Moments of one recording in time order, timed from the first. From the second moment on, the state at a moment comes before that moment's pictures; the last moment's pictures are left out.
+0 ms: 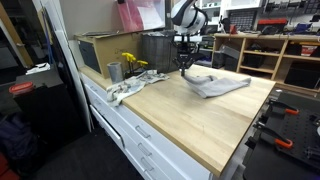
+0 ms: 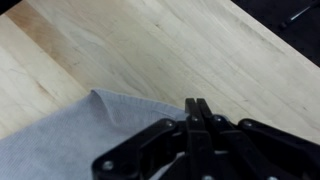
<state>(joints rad) -0.10 0.70 -0.06 -1.56 0.49 1.81 0.46</state>
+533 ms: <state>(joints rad) 0.03 0.80 -0.06 -1.33 0.38 1.81 0.68</state>
